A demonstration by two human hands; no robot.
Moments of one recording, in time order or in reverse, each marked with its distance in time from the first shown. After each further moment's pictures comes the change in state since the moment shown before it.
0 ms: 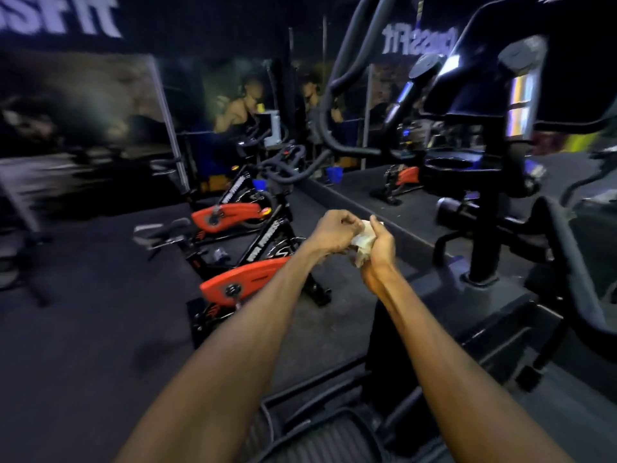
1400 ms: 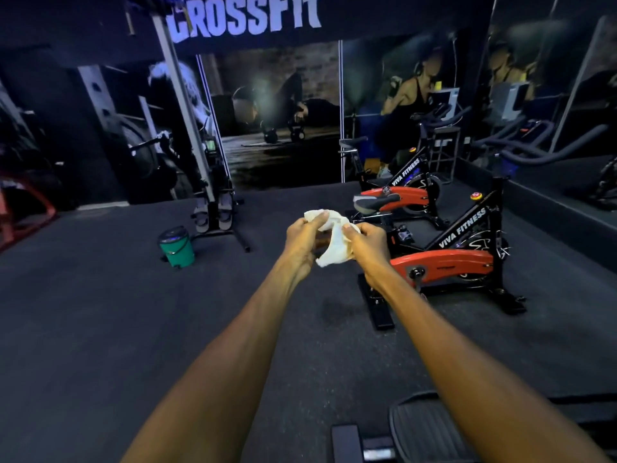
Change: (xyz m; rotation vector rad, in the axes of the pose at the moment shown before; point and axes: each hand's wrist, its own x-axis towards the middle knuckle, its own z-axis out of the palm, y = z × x) left_hand -0.369 -0.278 -0.606 -0.604 0.675 -0.285; right_hand -0.289 0.401 0.535 -0.557 -0.409 -0.116
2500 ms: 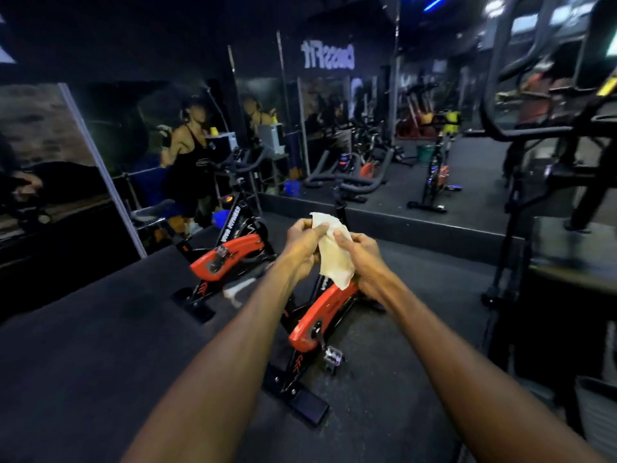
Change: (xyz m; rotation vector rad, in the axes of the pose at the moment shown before) left_hand 0.481 0.028 0.183 0.141 -0.809 -0.131; right_hand 0.400 0.024 0.031 0.282 0.642 0.029
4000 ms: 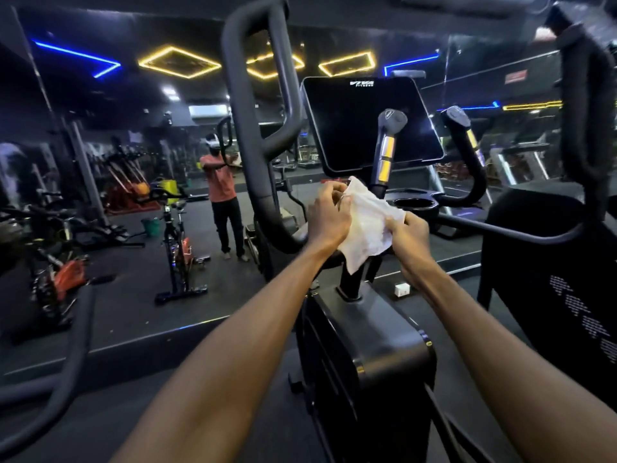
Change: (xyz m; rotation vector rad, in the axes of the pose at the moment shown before) left_hand 0.425 0.030 0.679 0.154 -0.740 0.837; right_hand 0.414 -0.245 -0.500 -0.385 1.263 -0.554
